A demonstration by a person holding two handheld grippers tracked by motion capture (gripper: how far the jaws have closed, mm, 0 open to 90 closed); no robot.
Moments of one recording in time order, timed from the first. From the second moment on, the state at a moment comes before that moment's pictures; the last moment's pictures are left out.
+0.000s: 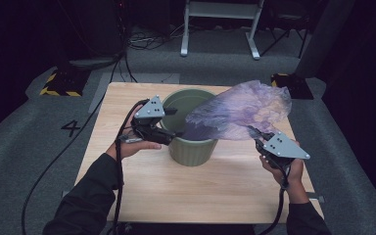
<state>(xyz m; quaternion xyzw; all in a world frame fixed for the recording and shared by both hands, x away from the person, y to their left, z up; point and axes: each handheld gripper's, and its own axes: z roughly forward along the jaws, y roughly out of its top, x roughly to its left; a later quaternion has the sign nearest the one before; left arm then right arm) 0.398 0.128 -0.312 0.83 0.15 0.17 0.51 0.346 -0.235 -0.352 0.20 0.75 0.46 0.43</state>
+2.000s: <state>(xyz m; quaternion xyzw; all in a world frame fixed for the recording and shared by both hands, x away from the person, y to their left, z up) 0.363 0.172 -0.331 0.81 0.14 0.23 0.52 0.289 -0.270 -0.309 0.20 0.71 0.53 0.41</state>
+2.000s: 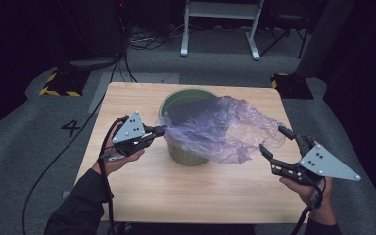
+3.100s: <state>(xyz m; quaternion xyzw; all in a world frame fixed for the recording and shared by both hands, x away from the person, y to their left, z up) 0.336 0.192 -0.335 0.79 0.17 0.20 0.55 0.366 -0.256 -0.318 0.22 0.75 0.56 0.28</state>
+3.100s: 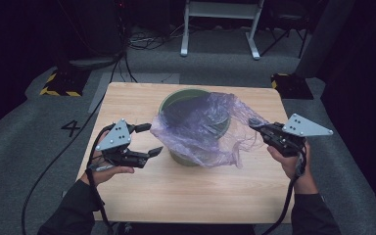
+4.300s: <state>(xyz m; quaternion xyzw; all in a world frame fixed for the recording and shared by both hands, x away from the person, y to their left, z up) 0.349 0.146 -0.340 0.82 0.18 0.22 0.50 0.379 -0.227 -0.331 0.22 0.76 0.55 0.27</state>
